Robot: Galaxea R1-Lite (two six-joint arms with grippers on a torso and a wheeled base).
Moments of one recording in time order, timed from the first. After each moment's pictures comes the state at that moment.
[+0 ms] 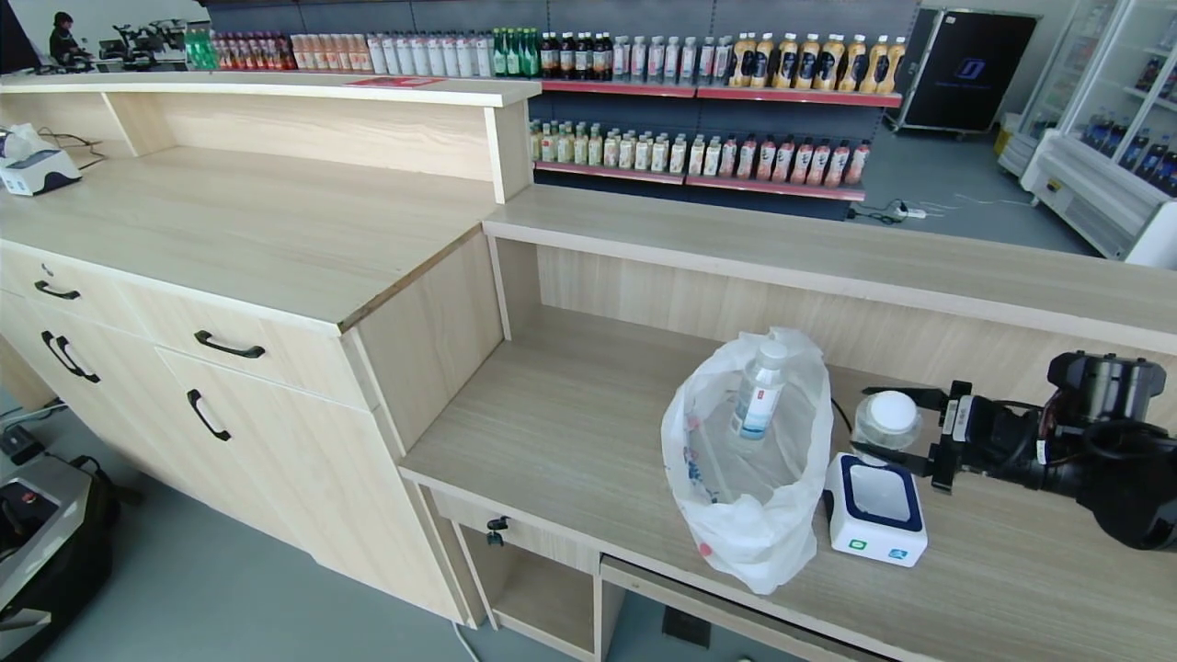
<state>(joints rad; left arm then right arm) -0.01 0.00 0.00 0.00 -0.05 0.00 -0.19 2.00 -0.66 -0.98 0.98 -1.17</state>
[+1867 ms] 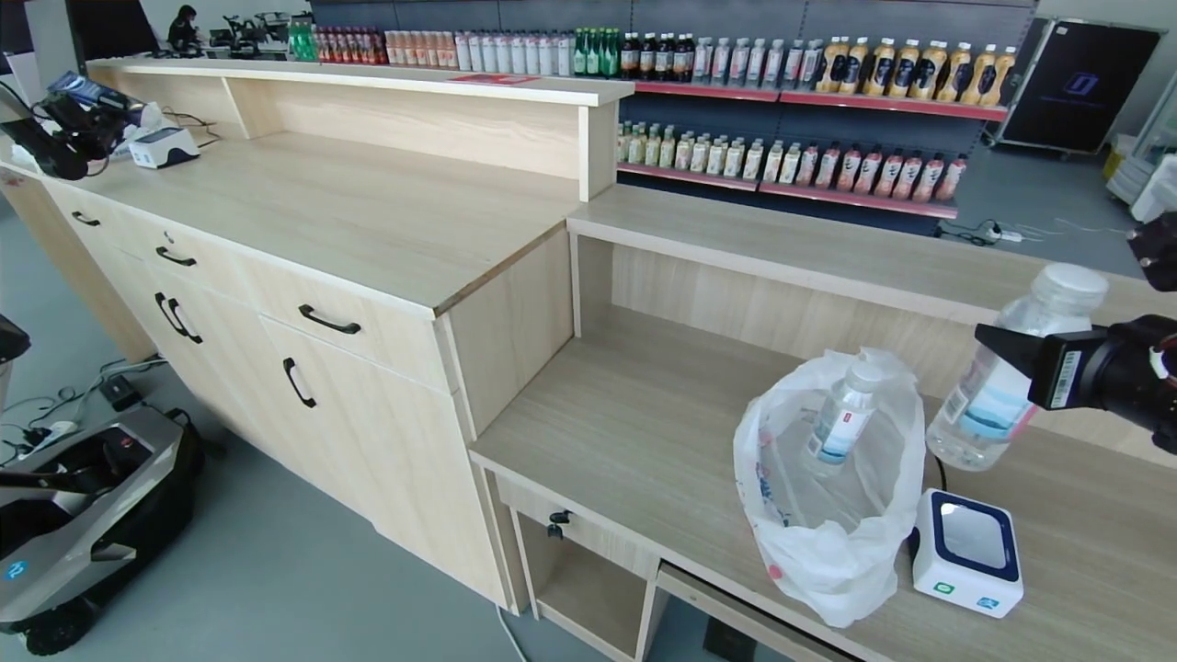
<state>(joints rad) -0.01 0.00 0.00 0.00 -0.05 0.00 0.08 1.34 -0.63 -0.59 -0.06 -0.11</state>
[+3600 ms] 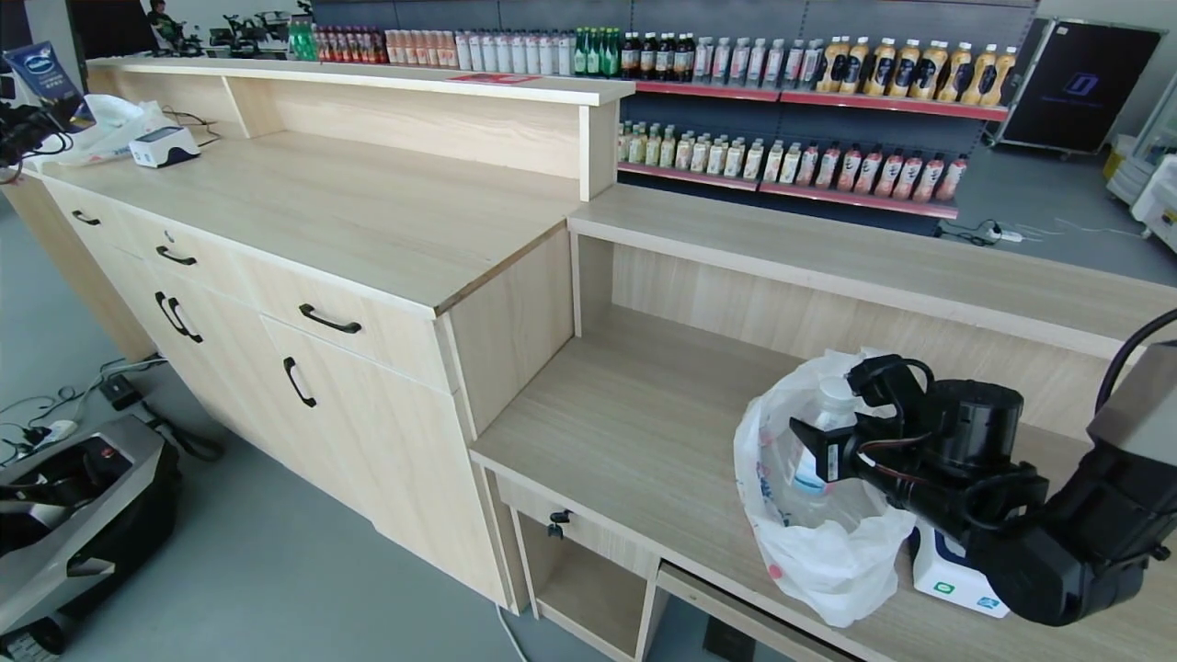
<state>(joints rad) -0.01 0.00 0.00 0.00 -0.05 0.00 0.23 2.06 -0.51 -1.31 -0.03 -0.11</state>
